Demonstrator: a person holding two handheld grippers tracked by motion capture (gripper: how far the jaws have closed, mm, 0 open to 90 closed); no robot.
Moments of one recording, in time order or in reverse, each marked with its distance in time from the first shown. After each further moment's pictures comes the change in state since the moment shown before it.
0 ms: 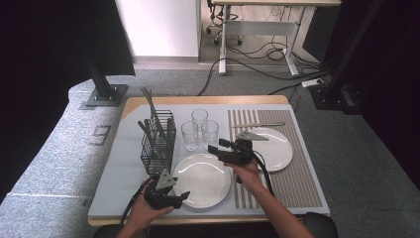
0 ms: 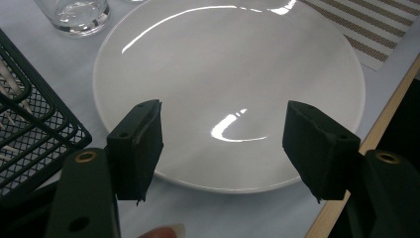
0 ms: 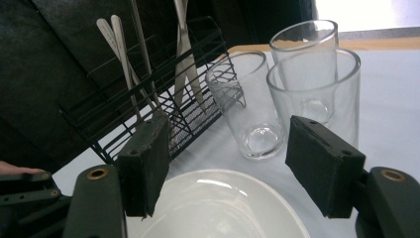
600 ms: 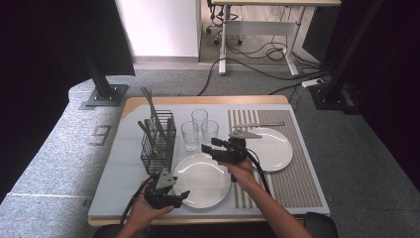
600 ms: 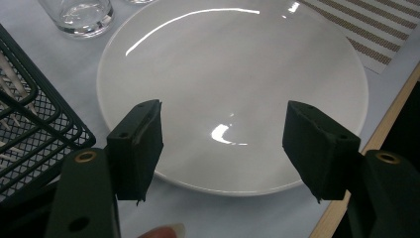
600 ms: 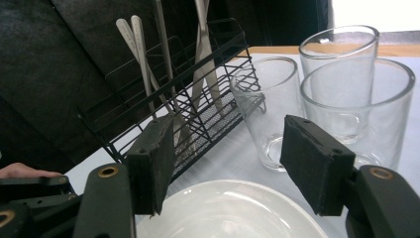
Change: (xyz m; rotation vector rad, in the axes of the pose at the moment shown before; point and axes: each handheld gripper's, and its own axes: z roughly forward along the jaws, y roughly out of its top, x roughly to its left) left arm 0.001 0.001 0.000 -0.003 0.007 -0.003; right arm 0.013 0.006 0.014 0.011 0.046 -0.020
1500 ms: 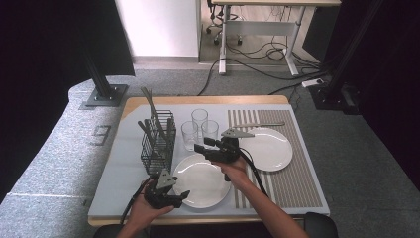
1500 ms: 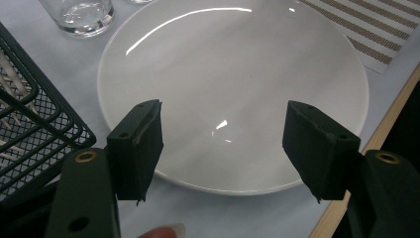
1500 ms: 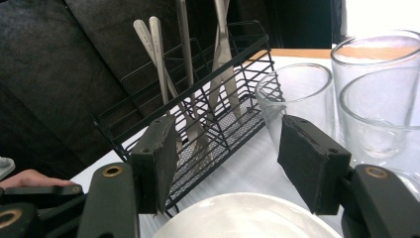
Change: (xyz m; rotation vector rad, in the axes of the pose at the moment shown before) left arm -0.001 0.000 0.000 -0.001 0.003 -0.003; right arm 0.014 0.003 0.016 0.001 0.035 -0.011
